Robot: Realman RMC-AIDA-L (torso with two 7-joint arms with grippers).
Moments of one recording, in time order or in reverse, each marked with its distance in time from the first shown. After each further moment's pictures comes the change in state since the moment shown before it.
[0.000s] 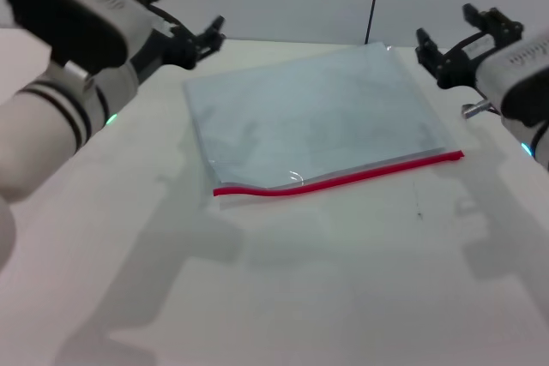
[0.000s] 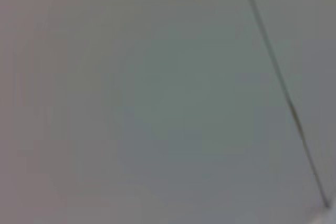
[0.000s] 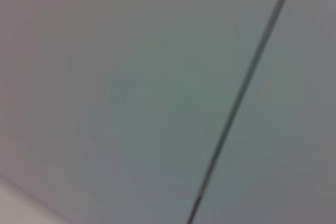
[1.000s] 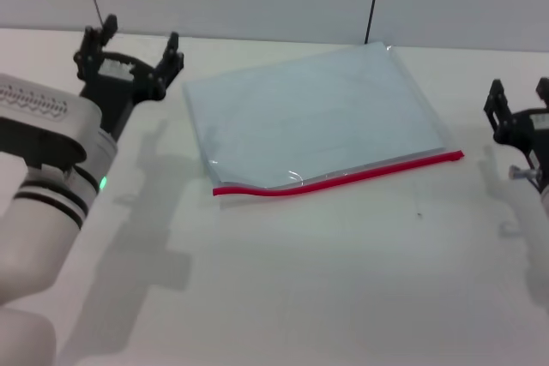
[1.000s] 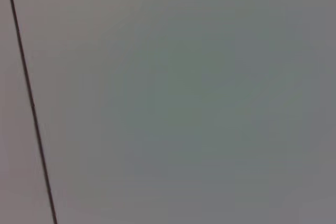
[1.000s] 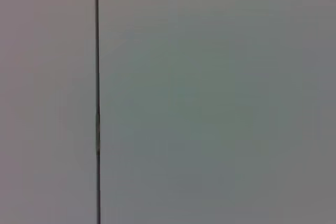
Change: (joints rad) left arm -0.123 -0.005 0.361 -0.622 -0.192 -0.857 -0.323; right arm 0.096 0.007 -0.498 0.534 0.362 0.693 0.516
